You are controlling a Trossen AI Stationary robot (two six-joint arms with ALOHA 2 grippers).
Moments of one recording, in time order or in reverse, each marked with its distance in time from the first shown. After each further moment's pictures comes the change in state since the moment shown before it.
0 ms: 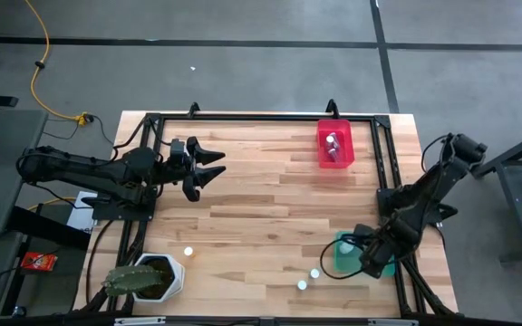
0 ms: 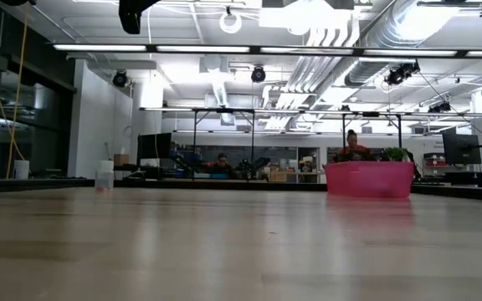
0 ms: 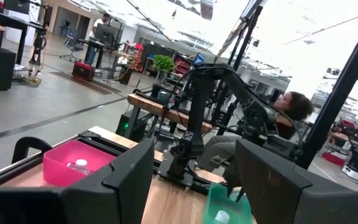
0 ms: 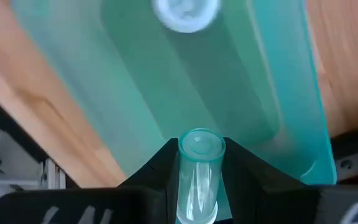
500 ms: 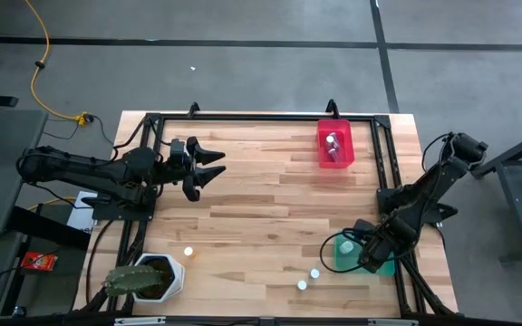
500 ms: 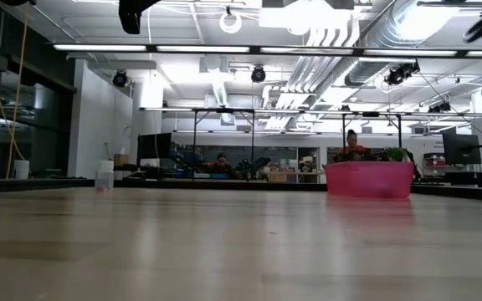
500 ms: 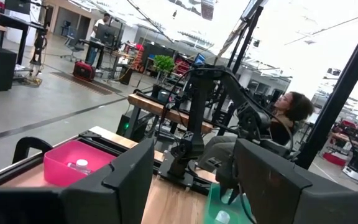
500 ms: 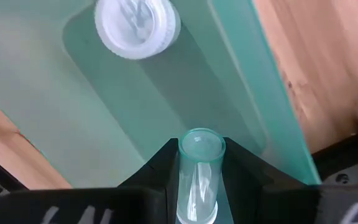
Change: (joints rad) left arm 0.000 0.000 0.000 0.000 -0.002 0.000; right arm -0.003 -0.027 -0.089 0.049 0.049 0.068
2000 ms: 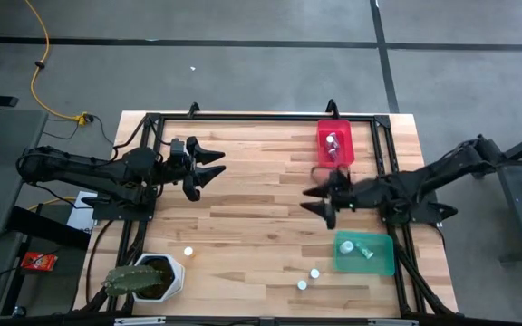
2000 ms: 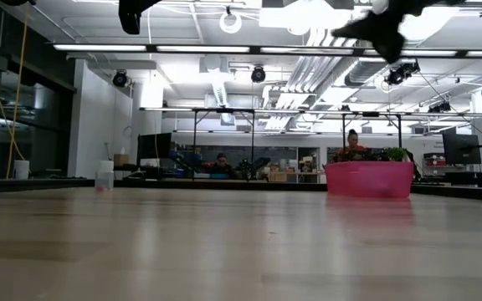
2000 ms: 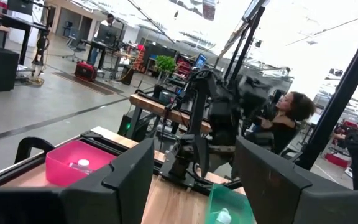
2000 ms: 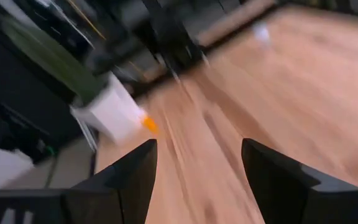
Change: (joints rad) left arm 0.000 0.000 0.000 0.000 -0.007 0.000; right arm -0.509 -0.246 -0.113 1.022 0.454 -0.787
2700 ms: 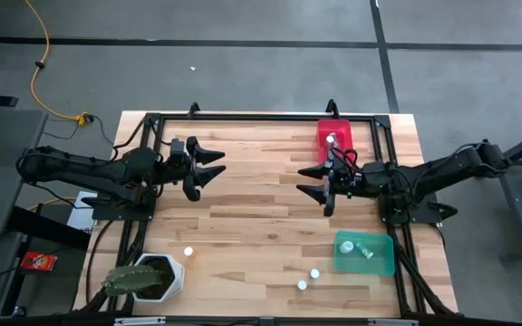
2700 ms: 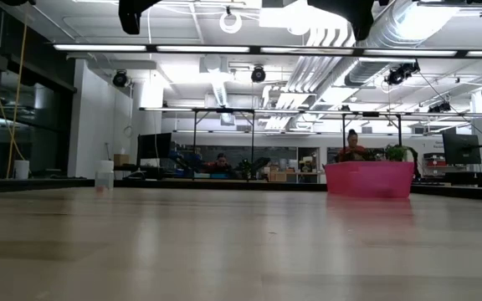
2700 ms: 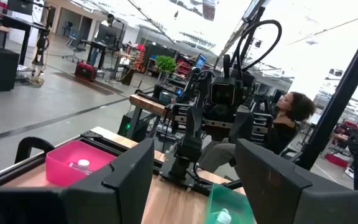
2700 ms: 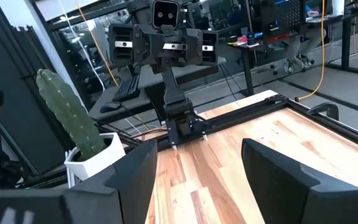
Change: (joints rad) left arm 0.000 0.000 0.000 0.000 0.000 0.000; right arm -0.136 0.000 -0.010 0.307 -0.060 -0.351
